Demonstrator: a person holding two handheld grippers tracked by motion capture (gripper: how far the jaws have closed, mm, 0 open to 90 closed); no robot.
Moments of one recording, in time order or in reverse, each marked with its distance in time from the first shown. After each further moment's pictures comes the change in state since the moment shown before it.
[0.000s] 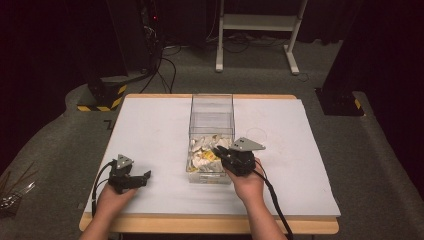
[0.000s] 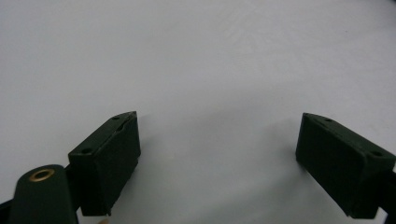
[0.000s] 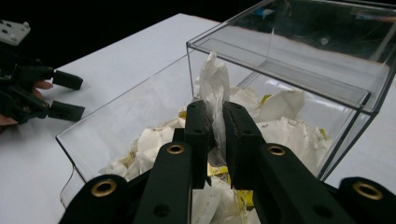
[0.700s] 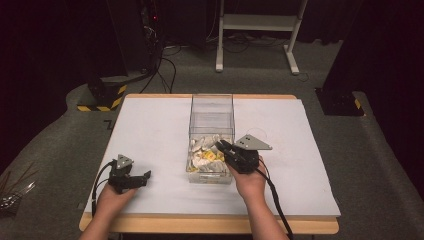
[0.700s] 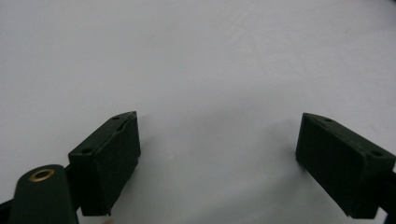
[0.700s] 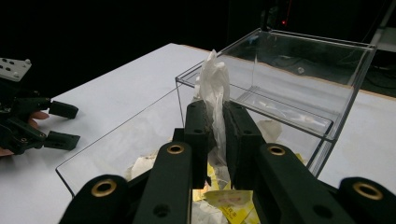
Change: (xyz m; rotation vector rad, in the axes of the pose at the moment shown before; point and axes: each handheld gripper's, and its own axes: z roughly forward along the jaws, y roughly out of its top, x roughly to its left) left arm 0.000 0.000 0.000 0.000 0.000 0.000; right arm -0.003 0.009 -0.011 -0.094 -0.036 0.007
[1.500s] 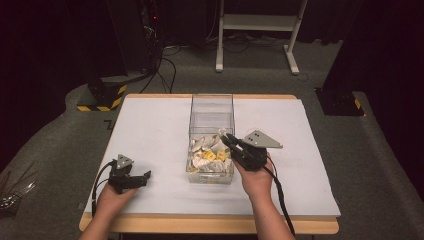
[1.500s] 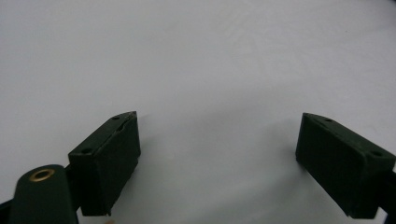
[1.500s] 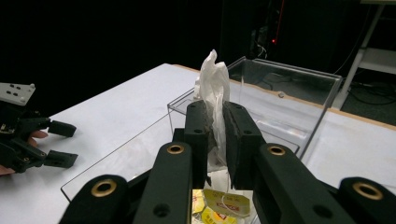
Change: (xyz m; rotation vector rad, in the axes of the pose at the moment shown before) left arm 0.000 0.000 0.000 0.000 0.000 0.000; right arm -0.006 0.019 -0.022 -0.064 -0.026 -0.010
